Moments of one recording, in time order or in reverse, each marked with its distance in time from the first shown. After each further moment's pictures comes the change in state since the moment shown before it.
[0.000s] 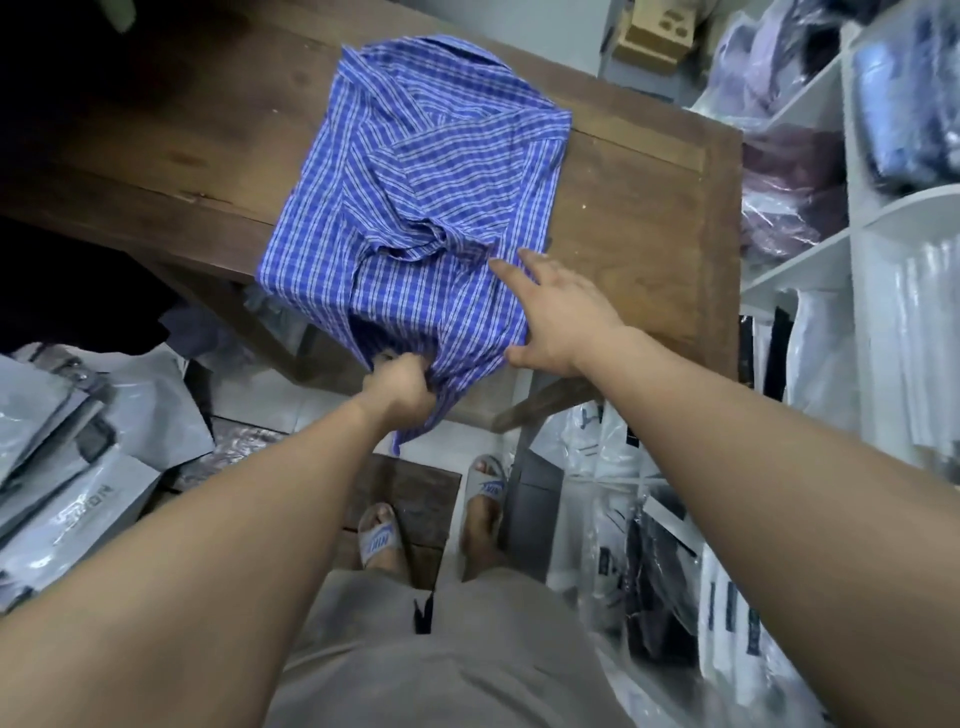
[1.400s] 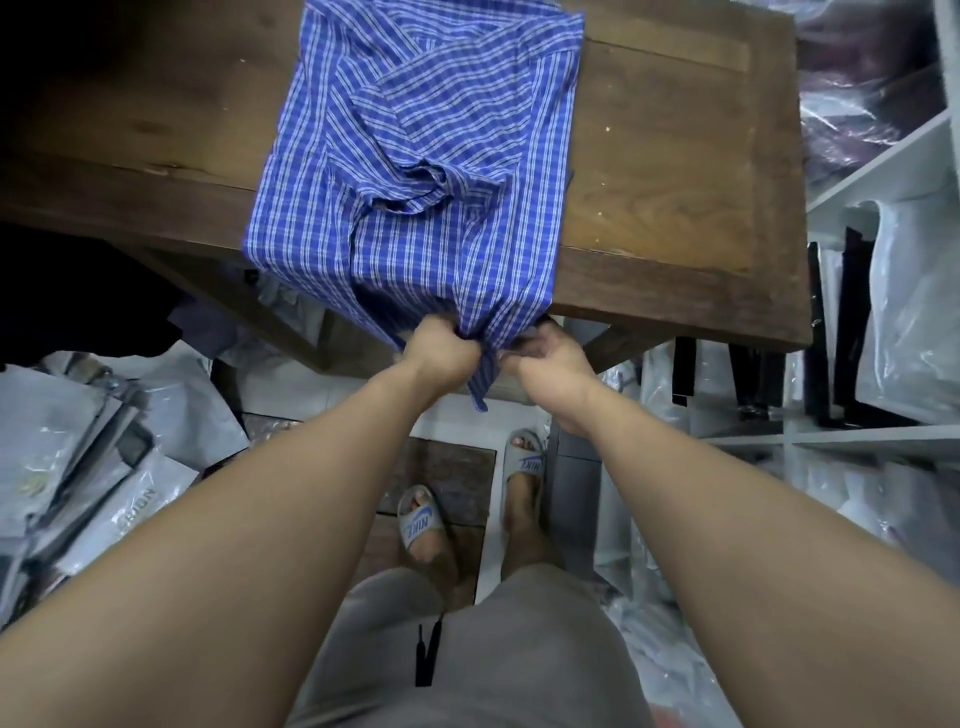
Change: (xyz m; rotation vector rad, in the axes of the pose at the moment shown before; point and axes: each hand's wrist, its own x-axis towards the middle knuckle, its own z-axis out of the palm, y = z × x) left_hand 0.020 0.013 0.023 -0.518 0.083 -0.079; right_hand -0.008 -0.047 0.123 1.440 0.054 0.520
